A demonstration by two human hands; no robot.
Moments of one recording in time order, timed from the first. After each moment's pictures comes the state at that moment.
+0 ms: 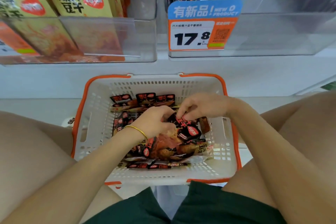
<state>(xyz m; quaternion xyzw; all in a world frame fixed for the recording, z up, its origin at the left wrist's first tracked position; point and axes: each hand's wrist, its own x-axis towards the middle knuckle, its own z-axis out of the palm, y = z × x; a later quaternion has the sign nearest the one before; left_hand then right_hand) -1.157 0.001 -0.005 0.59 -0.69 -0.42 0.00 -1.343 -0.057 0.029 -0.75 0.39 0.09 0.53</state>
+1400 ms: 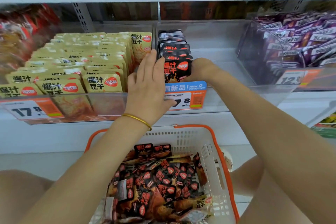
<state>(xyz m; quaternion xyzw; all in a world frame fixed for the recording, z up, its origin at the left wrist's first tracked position) -1.180 -0.065 0.164 0.63 -0.74 0.08 0.21 -1.328 -0.171 0.180 -0.76 0.62 -0.04 0.17</state>
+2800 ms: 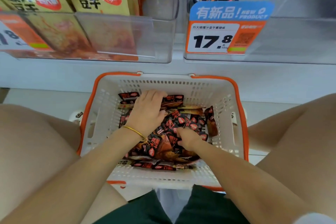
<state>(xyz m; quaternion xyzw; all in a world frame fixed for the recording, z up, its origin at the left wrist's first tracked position) -1.128 -0.003 -0.016 0.64 -0.74 -0.15 0.12 -1.293 -0.007 -0.167 -0.74 0.51 0.25 0.36</state>
